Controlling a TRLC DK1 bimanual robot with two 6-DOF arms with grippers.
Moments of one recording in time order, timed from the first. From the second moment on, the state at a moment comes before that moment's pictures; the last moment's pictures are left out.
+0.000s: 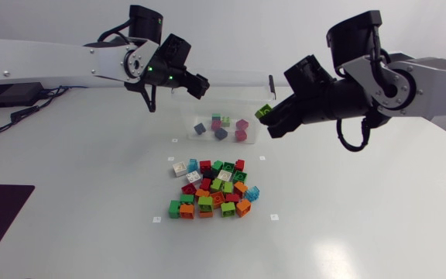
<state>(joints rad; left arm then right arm) -0.33 2.04 1.63 -0.12 0.22 0.31 0.35 1.51 1.10 -0.28 -0.27 -0.31</state>
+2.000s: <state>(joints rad) -0.39 1.73 0.88 -0.49 0.33 1.03 0.42 1.65 1.27 -0.22 -0.17 -0.13</state>
